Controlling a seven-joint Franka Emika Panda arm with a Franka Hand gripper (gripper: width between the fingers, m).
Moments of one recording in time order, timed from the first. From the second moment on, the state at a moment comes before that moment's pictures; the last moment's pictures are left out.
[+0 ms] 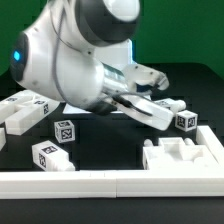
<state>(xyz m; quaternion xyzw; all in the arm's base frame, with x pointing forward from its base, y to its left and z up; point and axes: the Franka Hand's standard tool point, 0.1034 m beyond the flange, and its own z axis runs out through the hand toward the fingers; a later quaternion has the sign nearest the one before) 0.461 0.056 0.028 -0.75 0.45 0.42 0.26</state>
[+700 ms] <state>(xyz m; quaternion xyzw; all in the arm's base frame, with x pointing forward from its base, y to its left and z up) 0.523 0.035 0.103 -0.86 0.43 0.17 0.19</state>
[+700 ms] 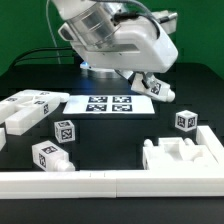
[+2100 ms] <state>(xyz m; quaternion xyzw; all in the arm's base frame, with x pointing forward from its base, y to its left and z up) 0.628 0.098 0.147 -0.98 0.14 -0.16 0.04</state>
